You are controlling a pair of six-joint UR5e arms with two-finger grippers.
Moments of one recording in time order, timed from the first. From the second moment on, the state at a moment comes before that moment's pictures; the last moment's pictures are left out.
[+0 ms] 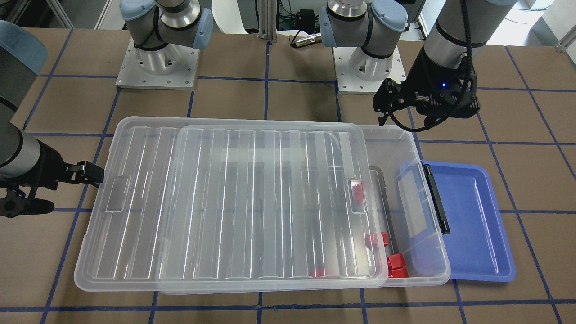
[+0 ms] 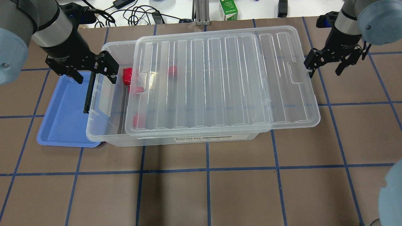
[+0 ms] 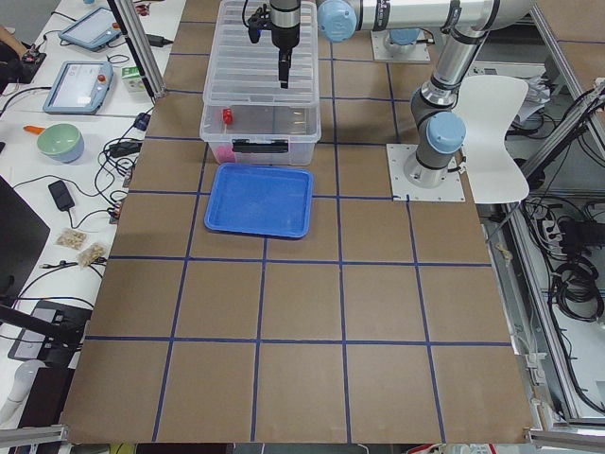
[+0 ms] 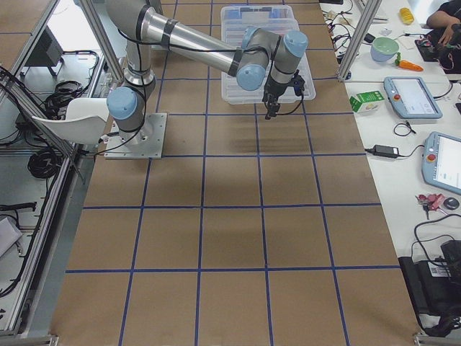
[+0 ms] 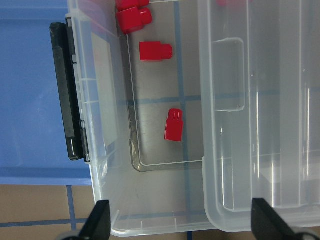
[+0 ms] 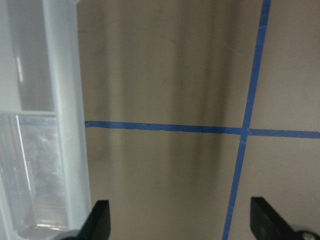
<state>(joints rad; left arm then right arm) -1.50 -1.55 -1.62 -1.52 1.56 0.13 1.35 -1.27 1.54 -1.68 -1.61 -0.28</state>
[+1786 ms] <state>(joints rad) -1.52 -1.55 -1.59 -1.53 1.57 0.12 1.50 -1.26 1.54 -1.68 -1.61 -0.18</state>
